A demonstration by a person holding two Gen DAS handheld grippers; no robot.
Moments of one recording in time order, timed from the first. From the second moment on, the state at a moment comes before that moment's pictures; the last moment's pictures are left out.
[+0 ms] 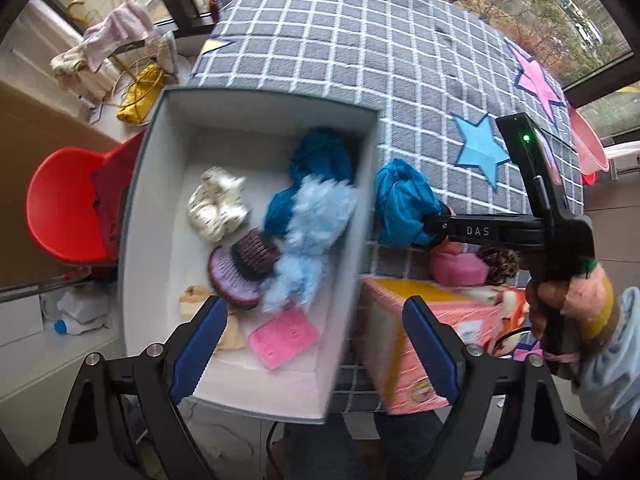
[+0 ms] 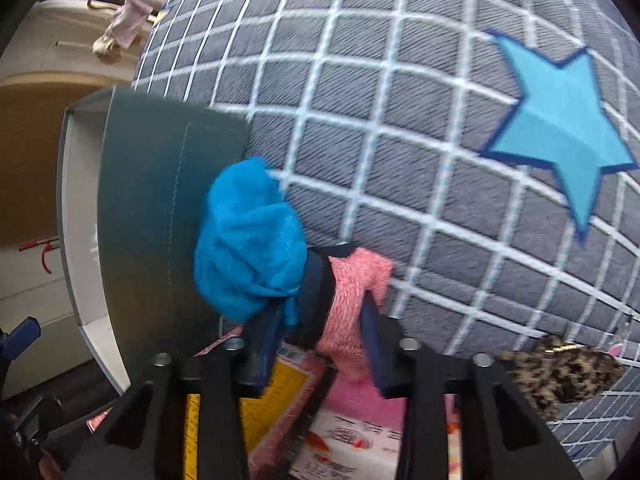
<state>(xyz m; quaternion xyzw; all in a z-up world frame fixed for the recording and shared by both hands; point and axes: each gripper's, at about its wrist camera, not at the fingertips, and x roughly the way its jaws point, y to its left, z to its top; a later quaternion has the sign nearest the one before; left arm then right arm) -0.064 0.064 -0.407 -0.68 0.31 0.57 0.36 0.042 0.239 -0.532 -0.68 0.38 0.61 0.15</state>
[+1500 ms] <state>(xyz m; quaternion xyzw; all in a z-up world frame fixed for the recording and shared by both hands) 0.074 0.291 -0.546 -0.74 0.30 0.51 0.33 0.201 0.353 -0.513 -0.59 0.42 0.62 0.31</state>
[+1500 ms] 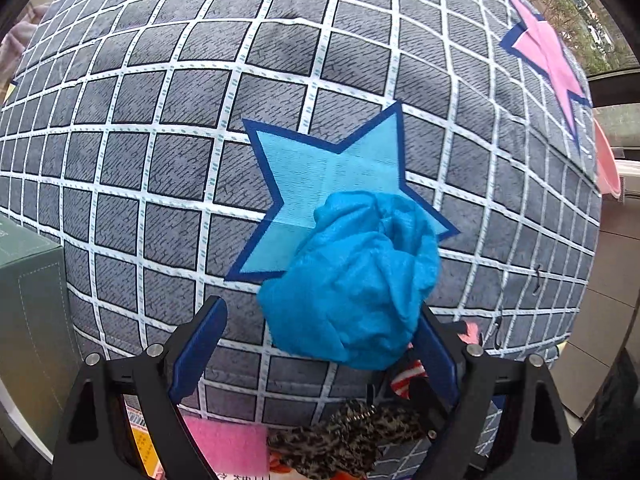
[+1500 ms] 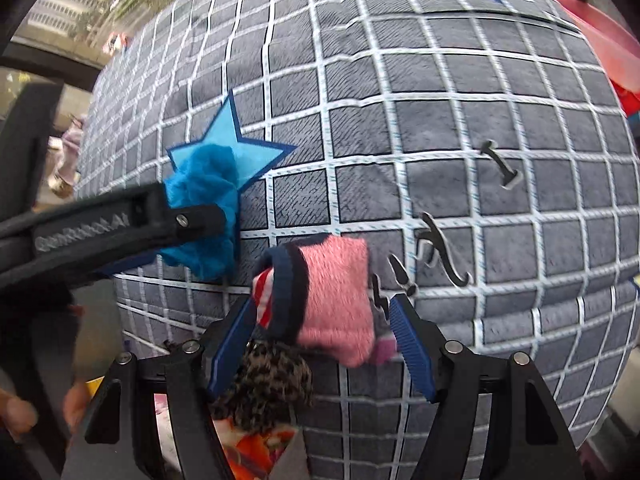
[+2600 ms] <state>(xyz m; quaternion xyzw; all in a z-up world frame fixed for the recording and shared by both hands) 0.074 0.359 -0.577 -0.70 0.38 0.50 0.35 0.186 0.351 -0.516 -0.61 0.39 0.61 0.33</state>
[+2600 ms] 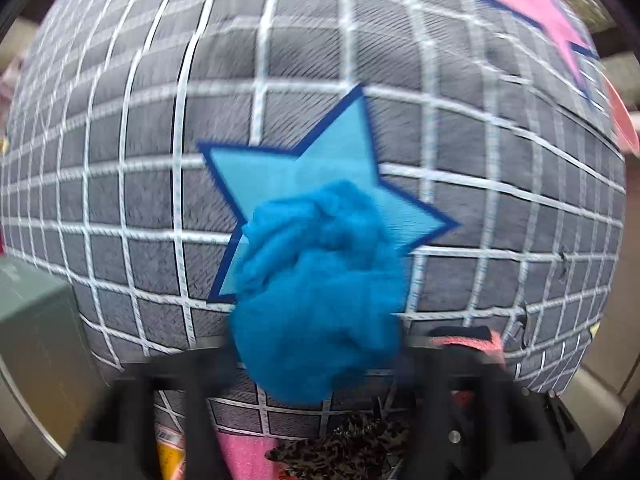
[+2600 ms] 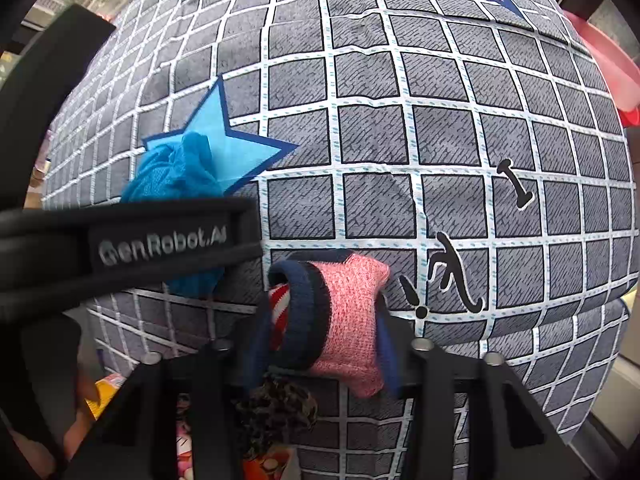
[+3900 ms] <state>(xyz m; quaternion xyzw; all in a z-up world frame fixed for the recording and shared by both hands) 0.104 0.189 -0.385 -0.58 0.37 0.46 0.56 0.247 0.259 -0.394 -0.51 0.44 0.62 0.40</state>
